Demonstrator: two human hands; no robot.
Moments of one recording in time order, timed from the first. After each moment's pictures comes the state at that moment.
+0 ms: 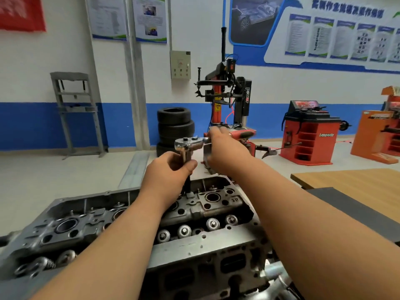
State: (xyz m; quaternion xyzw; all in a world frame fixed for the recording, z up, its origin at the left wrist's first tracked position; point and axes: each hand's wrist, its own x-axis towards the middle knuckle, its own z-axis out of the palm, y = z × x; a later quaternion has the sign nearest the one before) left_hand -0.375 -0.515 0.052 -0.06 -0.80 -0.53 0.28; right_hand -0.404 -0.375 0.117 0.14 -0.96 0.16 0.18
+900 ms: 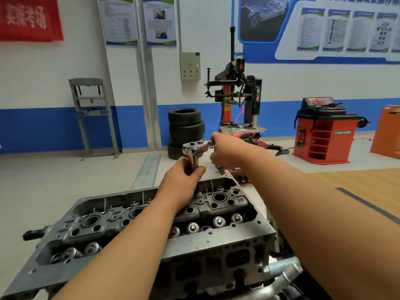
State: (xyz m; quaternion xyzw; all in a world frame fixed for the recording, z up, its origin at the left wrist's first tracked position) left_hand -0.373 -0.510 0.051 -0.03 -0.84 -0.49 0.23; right_hand -0.408 -0.376 0.136 0.18 -0.97 0.13 0.10
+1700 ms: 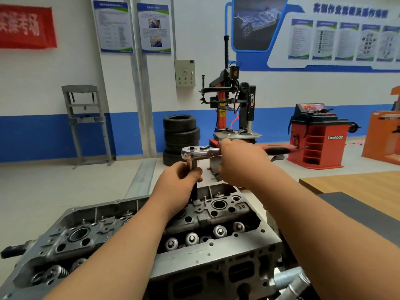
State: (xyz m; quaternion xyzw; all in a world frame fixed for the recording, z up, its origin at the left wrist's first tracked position) left_hand -0.369 -0.513 0.056 -0.07 -0.79 -0.57 0.21; right_hand -0.380 -0.362 0.122 0.13 -0.97 0.05 0.22
